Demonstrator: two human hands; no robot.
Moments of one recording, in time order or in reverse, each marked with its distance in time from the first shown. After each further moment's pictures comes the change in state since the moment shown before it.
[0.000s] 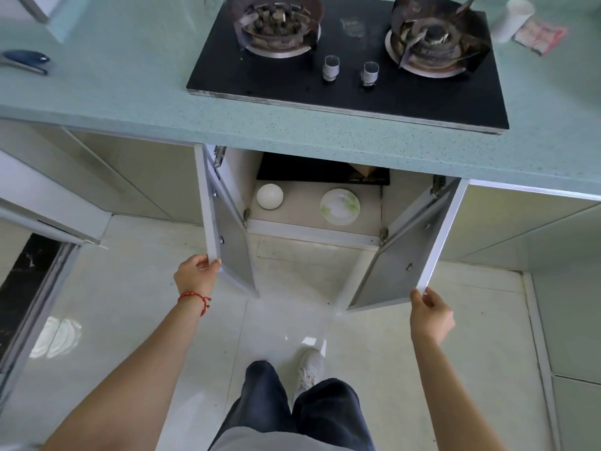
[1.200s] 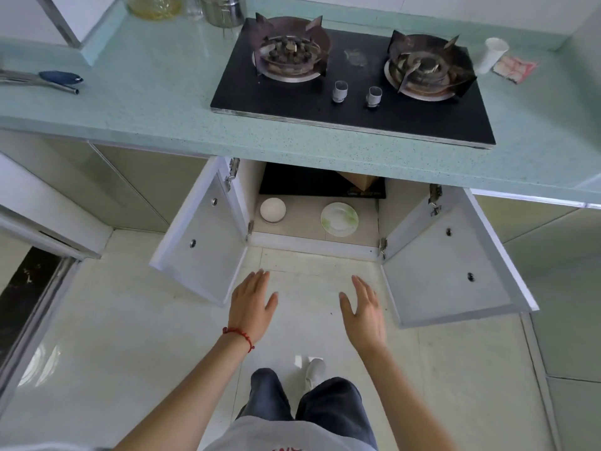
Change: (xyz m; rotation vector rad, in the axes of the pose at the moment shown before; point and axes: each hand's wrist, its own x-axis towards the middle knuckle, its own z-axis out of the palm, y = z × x) left_hand -0.068 -0.021 -0.008 0.451 -0.383 0.627; right_hand -0.132 -0.029 0.039 -0.250 -0.437 -0.573
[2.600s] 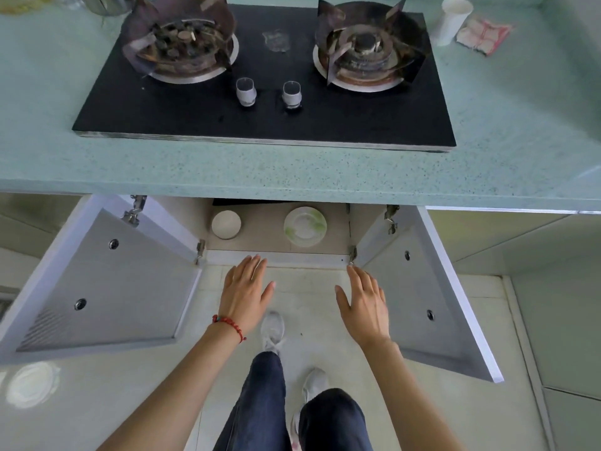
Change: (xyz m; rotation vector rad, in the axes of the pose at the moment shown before) left_hand 0.184 0.126 0.102 0.266 -0.057 0.171; right_hand 0.193 0.130 -0.071 -0.248 -0.014 -0.085
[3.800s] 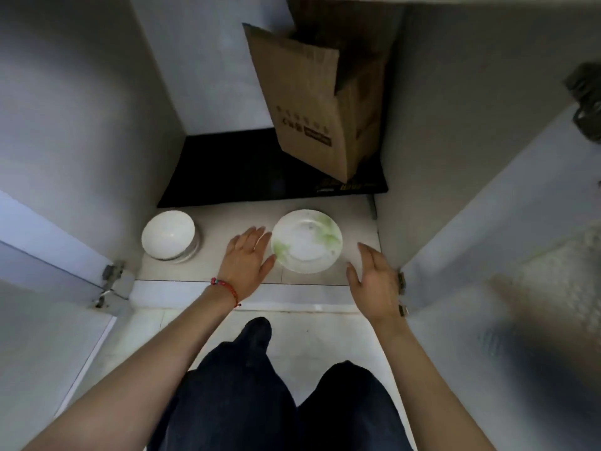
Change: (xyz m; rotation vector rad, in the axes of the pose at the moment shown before) left_hand 0.284 -0.153 0.352 0.085 0.082 0.155; right_hand 0.271 0.180 0.342 0.058 0.226 -0.062
